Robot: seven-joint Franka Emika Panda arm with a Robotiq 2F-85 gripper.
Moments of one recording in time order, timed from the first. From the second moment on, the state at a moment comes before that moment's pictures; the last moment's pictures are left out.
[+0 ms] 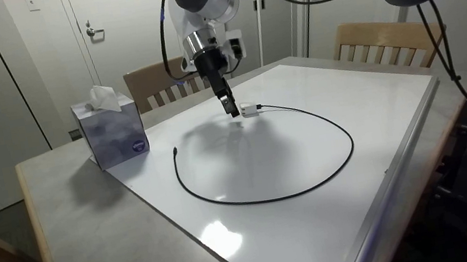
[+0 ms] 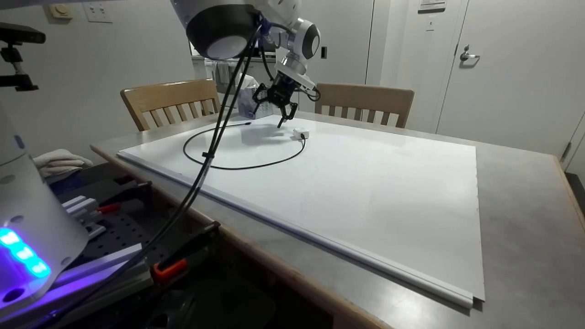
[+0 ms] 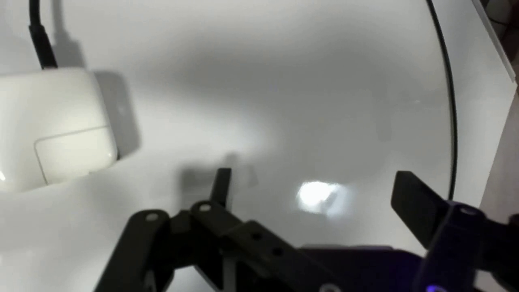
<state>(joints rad) -0.29 1.44 1.09 -0.80 -0.76 1.30 -0.39</state>
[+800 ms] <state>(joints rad) -0.27 1.44 1.03 -0.80 -0.89 1.32 -0.21</state>
